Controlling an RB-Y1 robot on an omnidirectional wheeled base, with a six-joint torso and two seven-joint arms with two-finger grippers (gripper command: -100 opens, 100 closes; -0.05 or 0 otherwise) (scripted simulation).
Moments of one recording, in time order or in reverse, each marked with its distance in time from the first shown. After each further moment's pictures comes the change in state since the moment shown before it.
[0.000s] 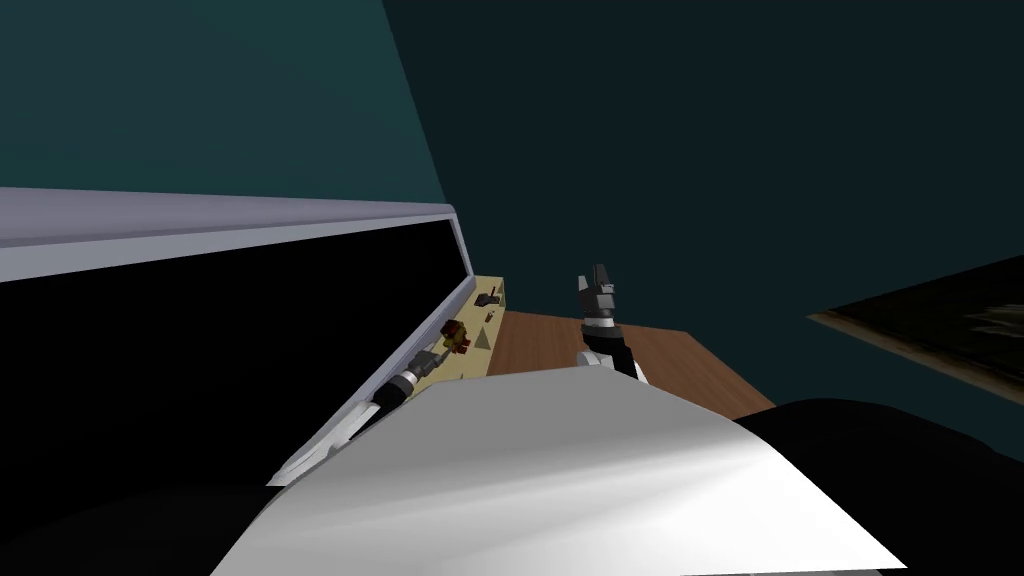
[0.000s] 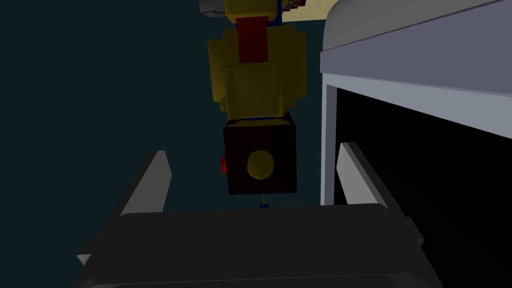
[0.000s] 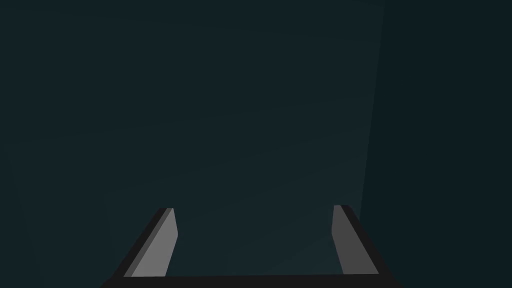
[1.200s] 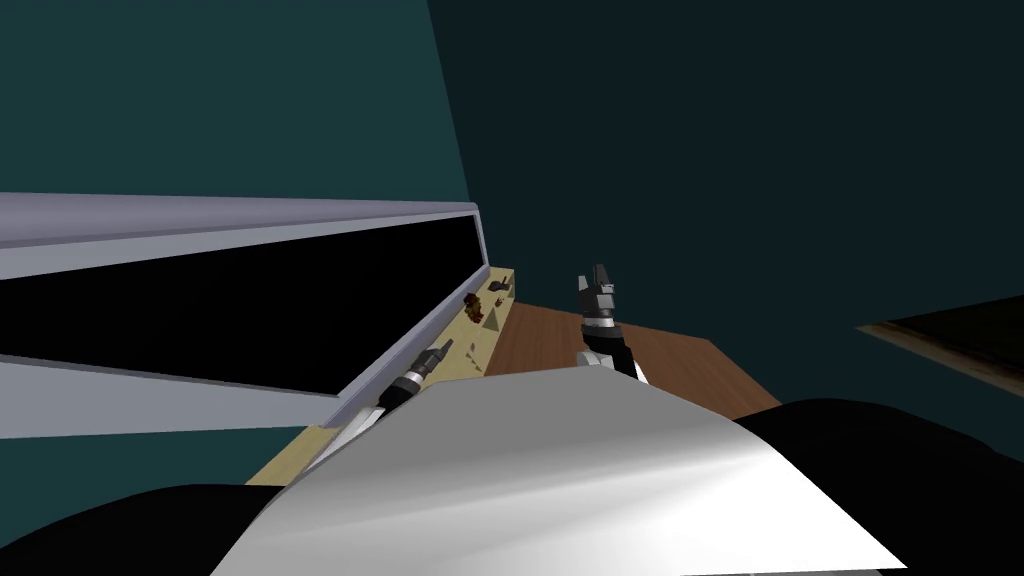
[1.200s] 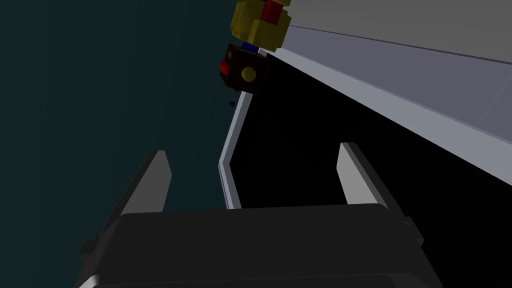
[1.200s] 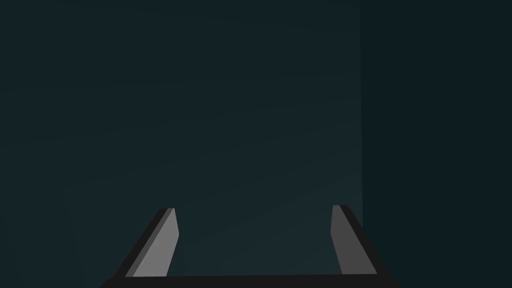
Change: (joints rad) left arm 0.035 -0.152 0.051 -0.057 0.101 -0.029 0.209; right arm 0.000 0.000 0.000 0.000 0.000 0.000 0.000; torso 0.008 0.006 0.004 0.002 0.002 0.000
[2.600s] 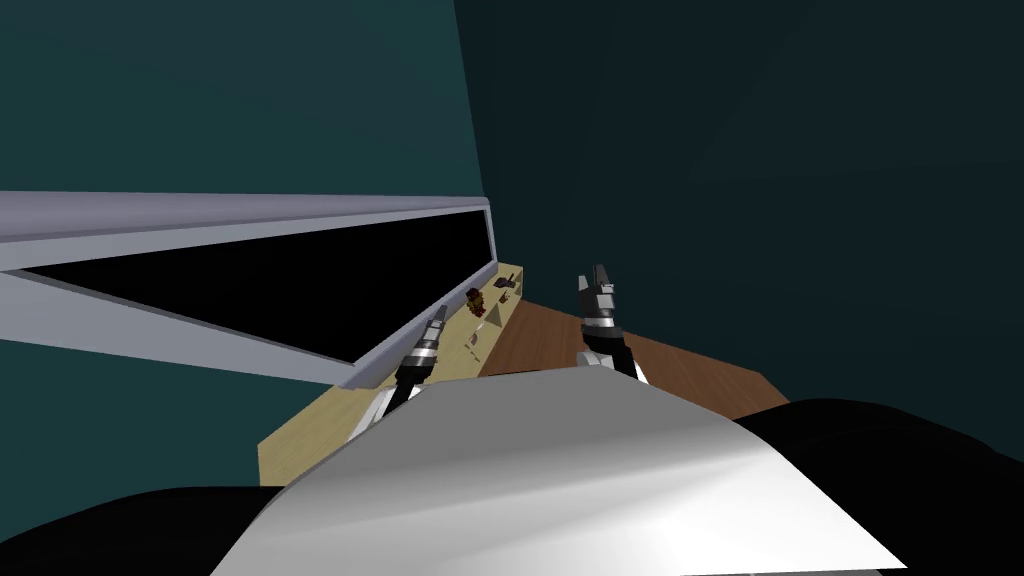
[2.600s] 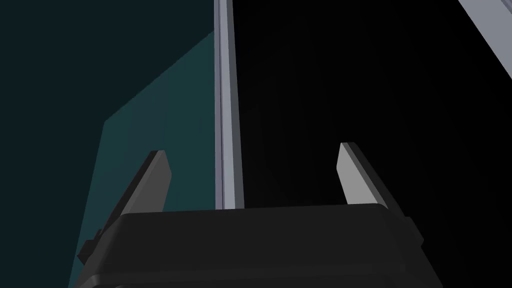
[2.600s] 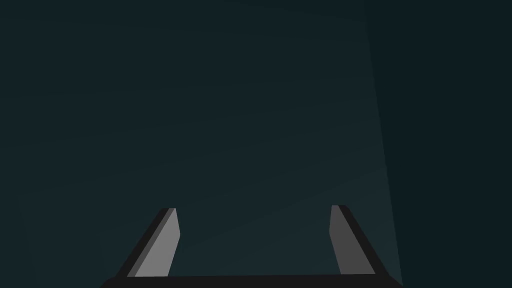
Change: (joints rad) left arm -0.061 -0.284 0.036 -0.292 0.242 -0.004 0.182; right arm -0.001 0.000 0.000 0.000 0.000 0.000 0.000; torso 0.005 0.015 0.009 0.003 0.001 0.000
